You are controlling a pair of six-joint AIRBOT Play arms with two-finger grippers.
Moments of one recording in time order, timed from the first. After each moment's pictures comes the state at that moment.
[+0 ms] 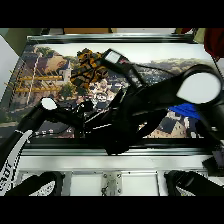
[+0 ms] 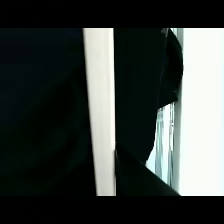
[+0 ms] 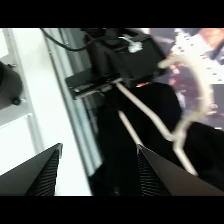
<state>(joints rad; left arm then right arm) -0.20 -1.22 0.86 0.82 -1.31 -0.11 0.63 -1.15 1.59 -1.01 1.36 1.16</state>
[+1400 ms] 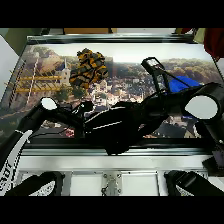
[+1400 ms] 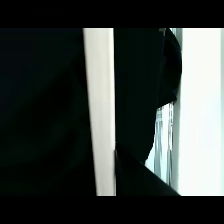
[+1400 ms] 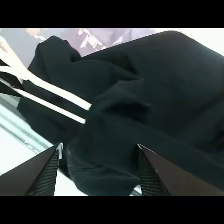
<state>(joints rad) -0.20 -1.22 0.86 0.82 -1.31 -0.11 0.56 -0.99 1.30 -1.34 1.26 1.68</state>
